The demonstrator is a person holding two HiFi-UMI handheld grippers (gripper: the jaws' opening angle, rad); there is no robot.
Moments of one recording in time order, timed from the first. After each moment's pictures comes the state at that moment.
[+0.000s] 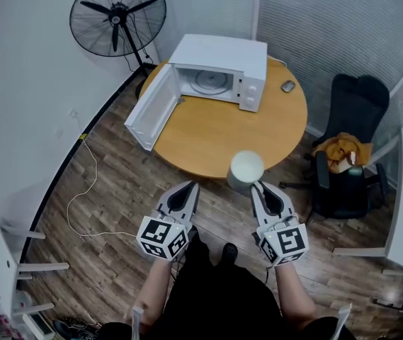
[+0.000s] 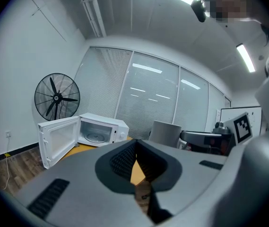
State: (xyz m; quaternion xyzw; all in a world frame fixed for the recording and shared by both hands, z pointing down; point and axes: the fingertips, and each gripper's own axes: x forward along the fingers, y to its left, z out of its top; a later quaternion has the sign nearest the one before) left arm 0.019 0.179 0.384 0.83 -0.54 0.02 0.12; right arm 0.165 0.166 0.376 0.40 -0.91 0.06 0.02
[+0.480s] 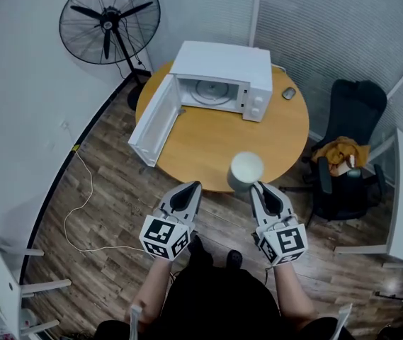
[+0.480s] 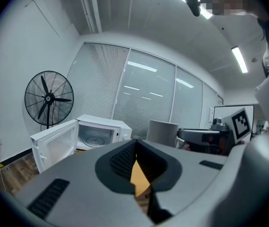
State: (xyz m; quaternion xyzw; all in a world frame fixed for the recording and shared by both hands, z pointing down) left arm -0.038 0.121 0.382 0.86 -0.50 0.03 0.12; right arm 0.100 0.117 0.372 0.44 -0.90 0.06 0.03
